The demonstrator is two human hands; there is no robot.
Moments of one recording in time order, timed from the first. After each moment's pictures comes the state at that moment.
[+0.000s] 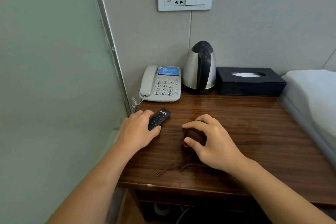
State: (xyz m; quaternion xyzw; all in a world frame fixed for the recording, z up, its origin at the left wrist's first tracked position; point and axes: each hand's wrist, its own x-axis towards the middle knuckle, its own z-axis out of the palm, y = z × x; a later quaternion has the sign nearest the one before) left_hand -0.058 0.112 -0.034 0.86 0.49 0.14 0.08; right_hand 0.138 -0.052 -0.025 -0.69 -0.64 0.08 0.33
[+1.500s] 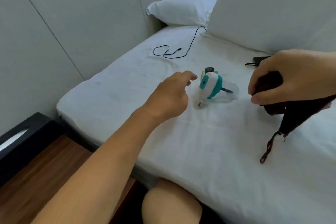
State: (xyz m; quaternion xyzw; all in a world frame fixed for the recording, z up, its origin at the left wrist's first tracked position) left_hand 0.397 -0.310 0.073 0.95 -0.24 0.05 0.20; right_hand 0.334 -0.589 0.133 -0.98 -0.14 0.03 0.15
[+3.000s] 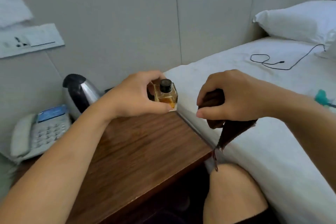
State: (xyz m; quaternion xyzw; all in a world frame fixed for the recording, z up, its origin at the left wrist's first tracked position) left_hand 0.173 -0.059 0.148 0.95 0.00 0.11 0.28; right_hand 0.283 -0.305 0.149 -0.83 -0.52 -0.02 0.21
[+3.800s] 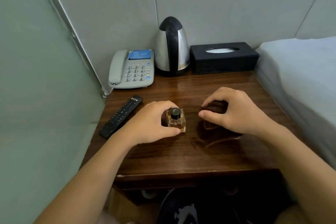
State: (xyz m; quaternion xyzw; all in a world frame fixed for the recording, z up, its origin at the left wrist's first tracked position) left_hand 0.015 0.054 -0.014 0.93 0.25 0.08 0.27; right_hand 0.241 -0.101 -0.001 -0.72 -0.62 0.08 0.31
